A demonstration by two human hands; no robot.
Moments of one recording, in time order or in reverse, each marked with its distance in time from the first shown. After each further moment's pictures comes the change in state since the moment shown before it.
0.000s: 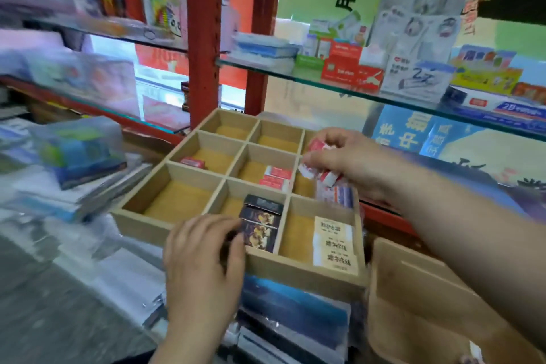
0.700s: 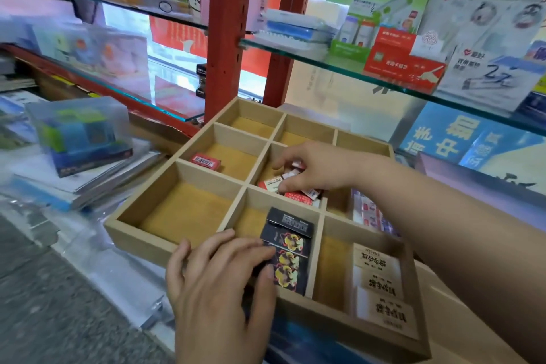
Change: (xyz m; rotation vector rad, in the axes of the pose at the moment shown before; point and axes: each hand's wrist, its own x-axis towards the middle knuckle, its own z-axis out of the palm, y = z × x) left_hand 0.002 -0.010 0.015 -0.012 0.042 0.030; right_hand 0.091 0.006 0.049 -0.871 -0.435 -0.207
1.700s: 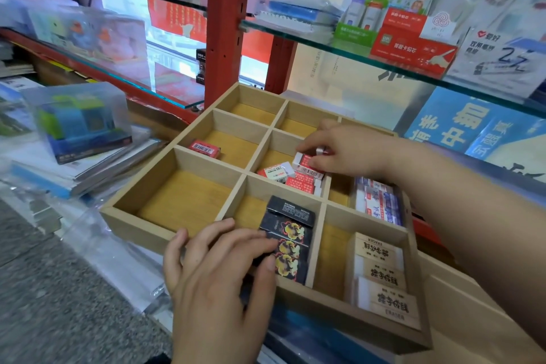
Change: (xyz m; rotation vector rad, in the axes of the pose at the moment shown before) left_hand -0.001 -0.001 -0.002 -0.052 -0.017 -0.004; right_hand -0.014 0.024 -0.009 -0.219 0.063 0.031
